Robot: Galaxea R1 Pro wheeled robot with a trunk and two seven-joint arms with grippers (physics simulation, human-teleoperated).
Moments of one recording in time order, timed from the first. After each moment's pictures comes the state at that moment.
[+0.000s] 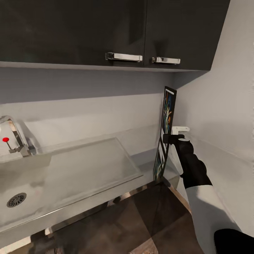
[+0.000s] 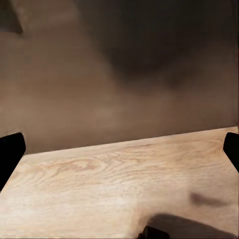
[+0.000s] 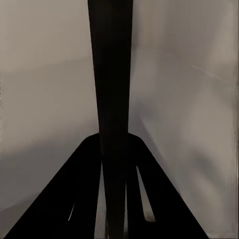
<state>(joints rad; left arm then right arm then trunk) 0.04 0.06 0.32 -0.72 0.00 -0.01 -0.01 -0.89 0.04 0.01 -1.20 0.01 0.69 -0.20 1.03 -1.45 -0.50</state>
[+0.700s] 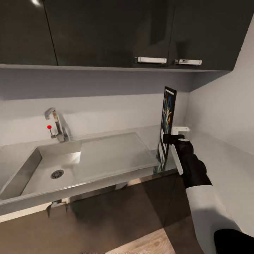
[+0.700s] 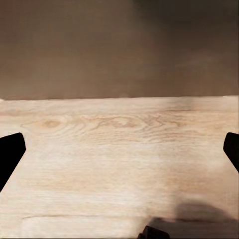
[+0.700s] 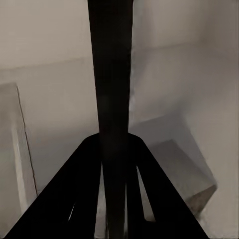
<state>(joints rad) 0.04 0.06 0.32 -0.72 0.00 -0.01 -0.01 -0.89 0.04 0.01 -1.19 0.01 0.69 -0.20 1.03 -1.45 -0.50</state>
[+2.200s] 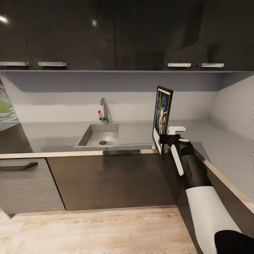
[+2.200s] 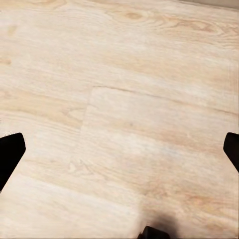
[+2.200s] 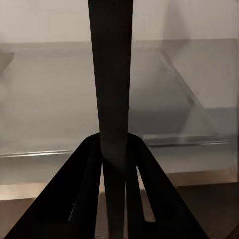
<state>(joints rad) 0.04 0.06 0.32 -0.72 0.00 -0.01 -0.01 -0.88 0.04 0.01 -1.21 0.01 0.69 -0.07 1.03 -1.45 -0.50</state>
